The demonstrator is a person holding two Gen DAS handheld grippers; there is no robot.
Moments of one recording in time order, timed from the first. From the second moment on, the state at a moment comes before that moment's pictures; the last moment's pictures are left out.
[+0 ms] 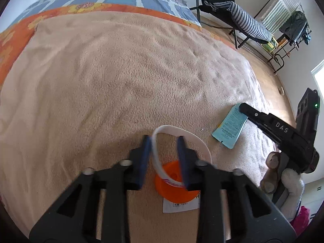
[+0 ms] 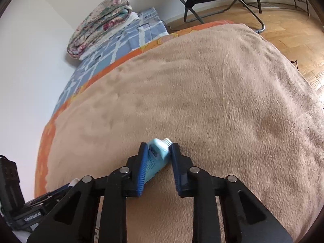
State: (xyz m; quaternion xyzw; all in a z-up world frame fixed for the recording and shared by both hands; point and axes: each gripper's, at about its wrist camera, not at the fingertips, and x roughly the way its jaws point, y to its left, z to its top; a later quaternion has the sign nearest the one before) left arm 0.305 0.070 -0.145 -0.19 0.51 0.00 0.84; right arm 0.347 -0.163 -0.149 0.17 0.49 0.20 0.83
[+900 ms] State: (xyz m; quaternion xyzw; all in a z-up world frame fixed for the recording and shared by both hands) left arm 0.243 0.054 -0.068 -0.18 0.45 -0.03 0.87; right arm 0.275 -0.186 -0.073 0.13 0.42 0.25 0.86
